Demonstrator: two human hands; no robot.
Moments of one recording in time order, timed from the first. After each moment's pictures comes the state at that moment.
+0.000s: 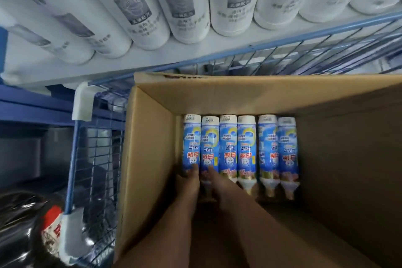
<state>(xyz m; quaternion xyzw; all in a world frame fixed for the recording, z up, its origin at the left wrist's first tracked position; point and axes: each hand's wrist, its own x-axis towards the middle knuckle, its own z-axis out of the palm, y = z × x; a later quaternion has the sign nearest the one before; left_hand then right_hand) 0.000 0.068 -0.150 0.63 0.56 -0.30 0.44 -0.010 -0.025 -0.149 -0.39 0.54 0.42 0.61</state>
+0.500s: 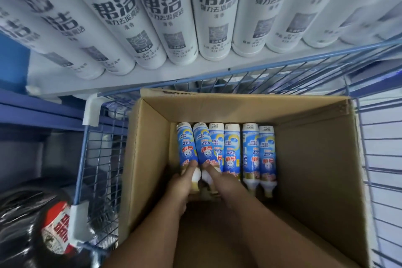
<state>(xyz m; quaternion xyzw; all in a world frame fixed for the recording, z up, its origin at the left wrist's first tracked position) 0.001 0.060 -0.094 0.57 0.50 -0.36 0.54 -0.002 -0.074 -0.080 -0.56 0.45 0.41 0.55</state>
